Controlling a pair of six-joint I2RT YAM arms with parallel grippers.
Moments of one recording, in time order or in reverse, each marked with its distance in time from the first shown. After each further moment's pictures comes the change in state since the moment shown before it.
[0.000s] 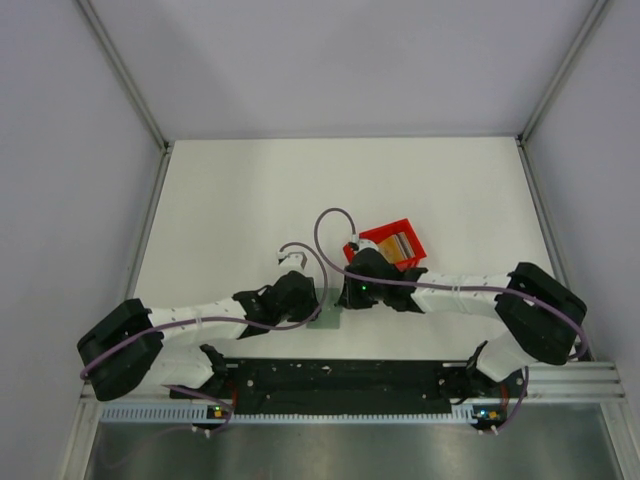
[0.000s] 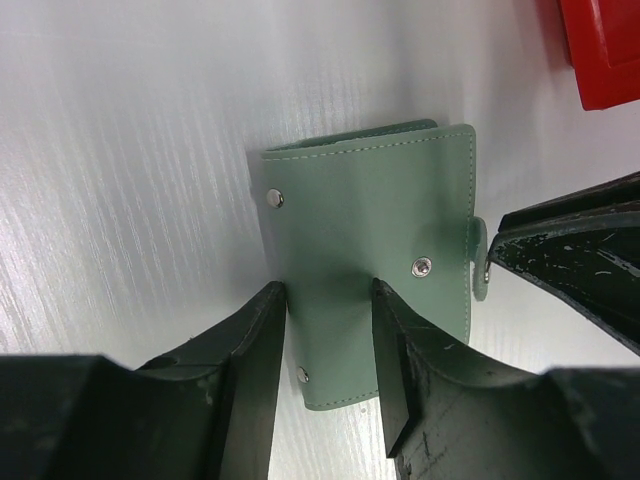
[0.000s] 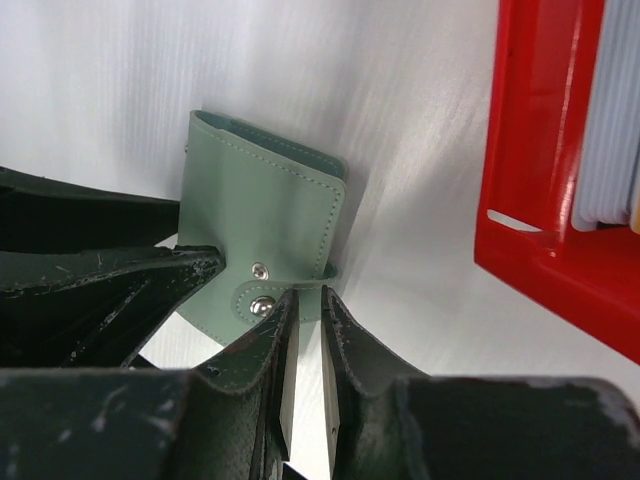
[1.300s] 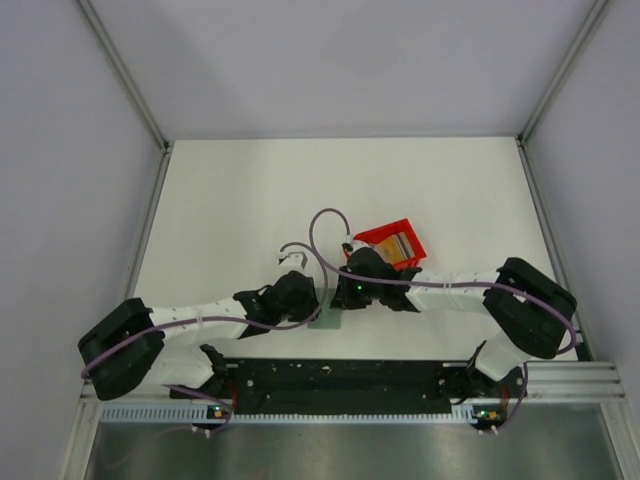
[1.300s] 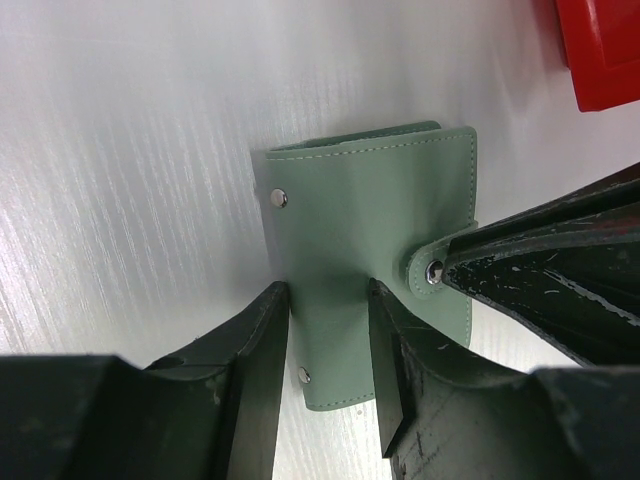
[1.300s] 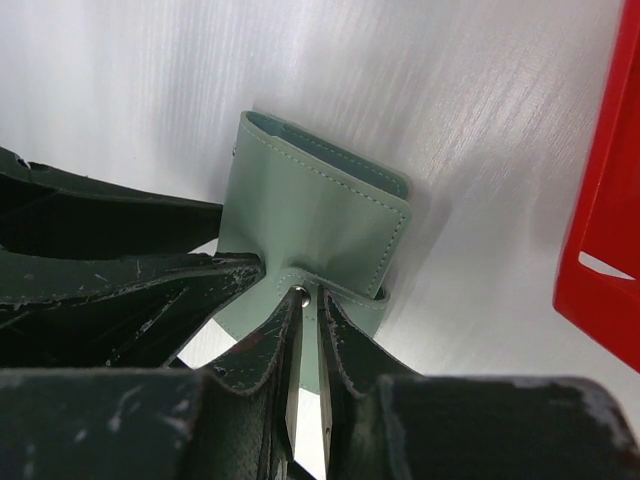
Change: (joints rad) left arm 0.001 0.006 0.000 0.009 0.005 -0.004; right arm -0.003 0.061 0.011 0.085 -0.096 0.005
